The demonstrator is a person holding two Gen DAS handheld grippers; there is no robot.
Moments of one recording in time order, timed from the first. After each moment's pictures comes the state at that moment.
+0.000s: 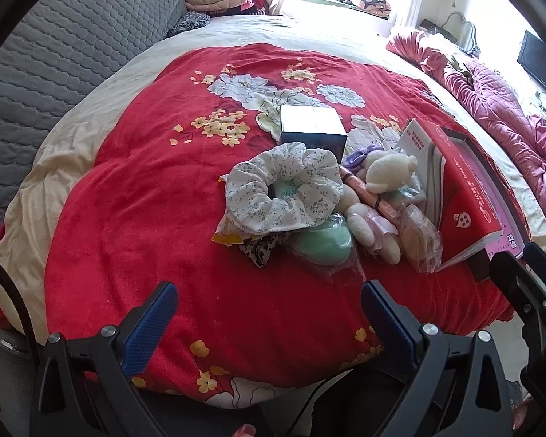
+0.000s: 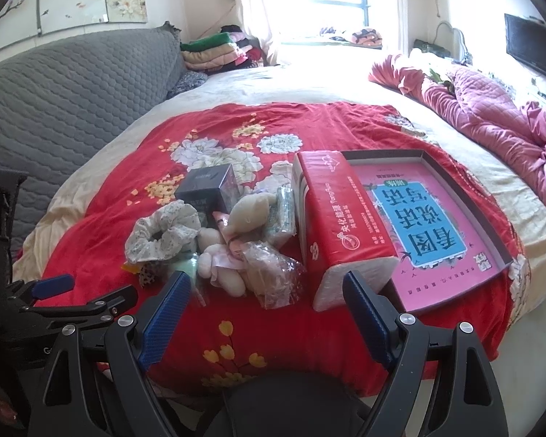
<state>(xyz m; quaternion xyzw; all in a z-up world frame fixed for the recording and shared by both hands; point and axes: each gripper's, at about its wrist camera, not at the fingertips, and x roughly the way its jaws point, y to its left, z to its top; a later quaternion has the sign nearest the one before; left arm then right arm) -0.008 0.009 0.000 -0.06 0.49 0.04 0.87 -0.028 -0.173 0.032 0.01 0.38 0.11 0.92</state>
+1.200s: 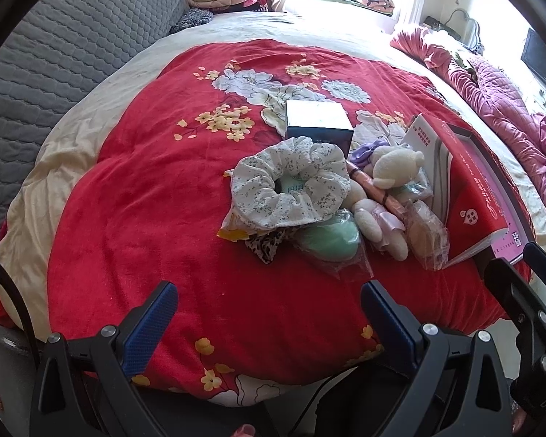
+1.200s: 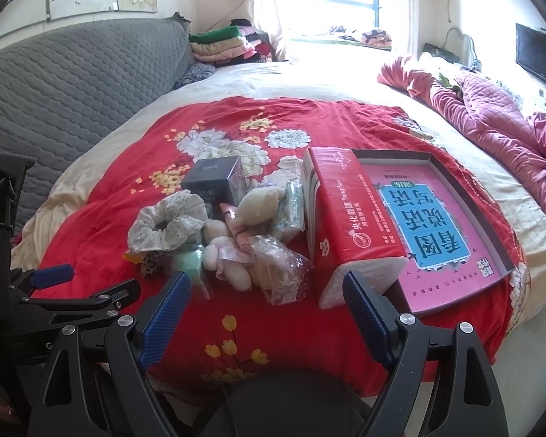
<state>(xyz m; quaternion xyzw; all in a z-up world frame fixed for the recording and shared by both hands) -0.008 0.011 -0.004 -0.05 0.50 0.05 0.87 -0.026 -0.164 0.027 -0.01 0.39 0.12 0.91</state>
